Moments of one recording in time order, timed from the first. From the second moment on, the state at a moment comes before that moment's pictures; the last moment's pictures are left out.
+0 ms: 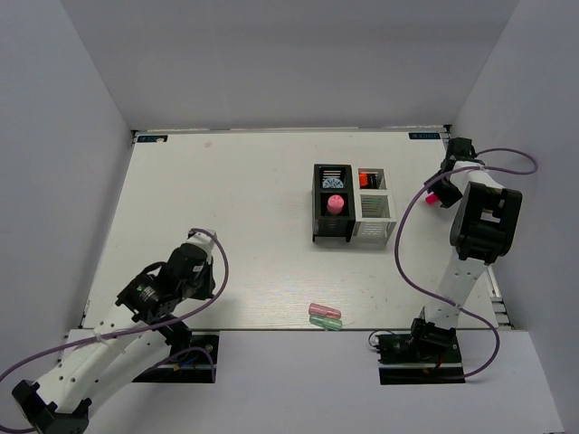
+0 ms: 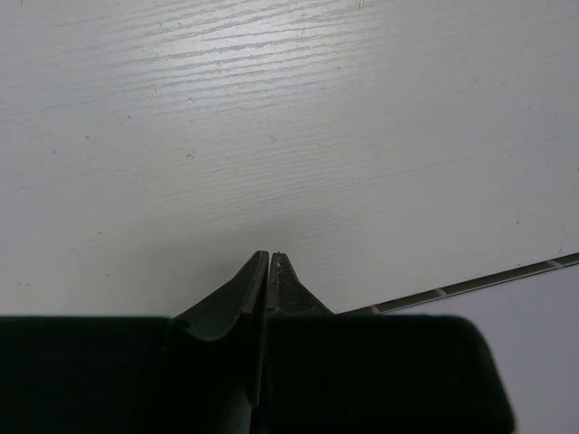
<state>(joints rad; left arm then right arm) -0.66 0.57 0.60 -0.92 -0.19 -0.42 -0.22 2.04 1.48 -0.53 0.22 0.68</state>
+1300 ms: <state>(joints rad) -0.66 0.50 0.60 -0.95 -0.18 -0.44 -0.21 2.06 1.47 -0.53 0.01 0.44</state>
